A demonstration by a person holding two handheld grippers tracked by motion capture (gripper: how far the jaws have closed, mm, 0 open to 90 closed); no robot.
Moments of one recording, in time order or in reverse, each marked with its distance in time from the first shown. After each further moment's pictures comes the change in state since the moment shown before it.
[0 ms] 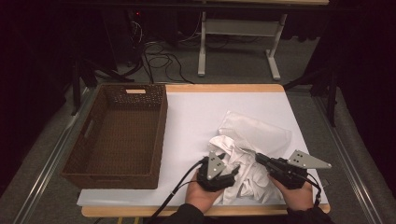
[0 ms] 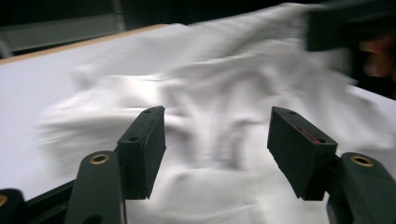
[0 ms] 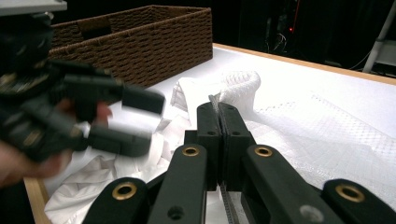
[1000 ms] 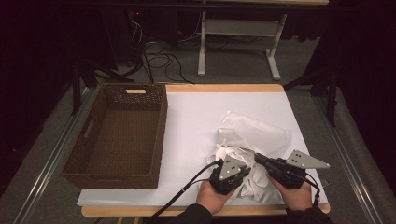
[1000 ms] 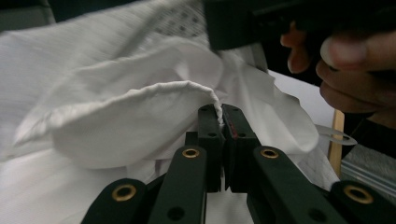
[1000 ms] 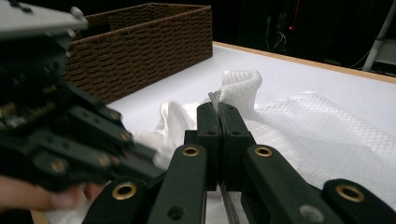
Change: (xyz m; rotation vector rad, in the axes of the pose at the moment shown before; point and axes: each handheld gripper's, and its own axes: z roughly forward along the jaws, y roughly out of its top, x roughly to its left) left arm -0.039 -0.001 0.033 0.053 -0.257 0.062; right arm 0.002 0.000 0.002 0.009 -0.004 0.003
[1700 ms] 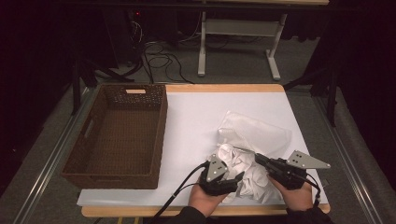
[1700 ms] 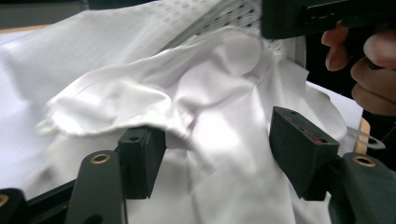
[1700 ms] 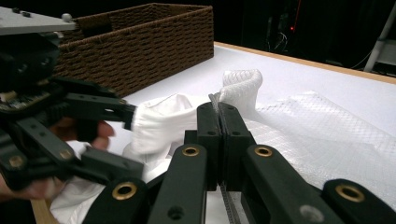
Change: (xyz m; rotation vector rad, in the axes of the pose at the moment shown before) left arm 0.015 -0.017 -0.035 -0.052 0.120 -0.111; right arm 0.000 0.000 -0.002 0.000 0.005 -0.009
